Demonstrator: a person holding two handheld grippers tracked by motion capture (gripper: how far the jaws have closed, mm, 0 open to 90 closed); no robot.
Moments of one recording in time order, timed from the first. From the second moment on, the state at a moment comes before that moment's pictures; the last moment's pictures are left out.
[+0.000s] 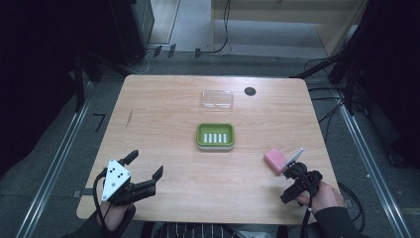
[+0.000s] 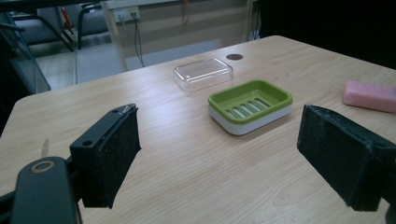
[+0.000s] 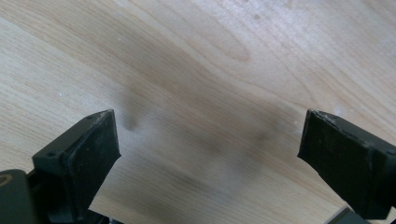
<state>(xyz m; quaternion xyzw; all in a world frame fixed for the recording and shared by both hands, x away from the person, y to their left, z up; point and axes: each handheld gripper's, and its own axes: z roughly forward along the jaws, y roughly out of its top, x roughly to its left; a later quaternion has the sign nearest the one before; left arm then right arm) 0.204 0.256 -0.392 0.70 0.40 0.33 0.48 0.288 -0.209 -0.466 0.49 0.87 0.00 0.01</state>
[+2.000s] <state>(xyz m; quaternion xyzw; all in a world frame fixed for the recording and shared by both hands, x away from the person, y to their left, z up) 0.209 0.254 -0.393 0.72 0.40 0.32 0.48 0.370 -0.184 -0.447 0.44 0.89 0.05 0.05</state>
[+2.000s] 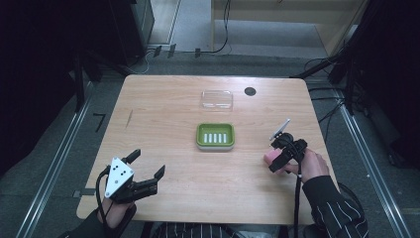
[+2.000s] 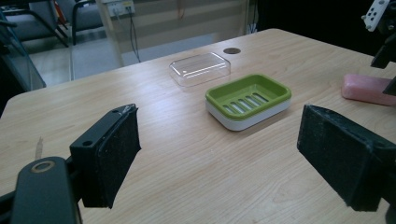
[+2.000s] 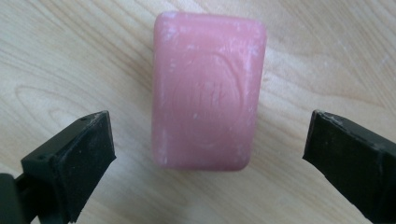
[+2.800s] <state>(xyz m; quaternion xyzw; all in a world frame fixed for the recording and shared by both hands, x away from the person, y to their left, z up) 0.209 0.254 -0.393 0.72 0.39 0.32 0.48 0.393 -0.167 -0.465 0.43 0.90 0.00 0.02</state>
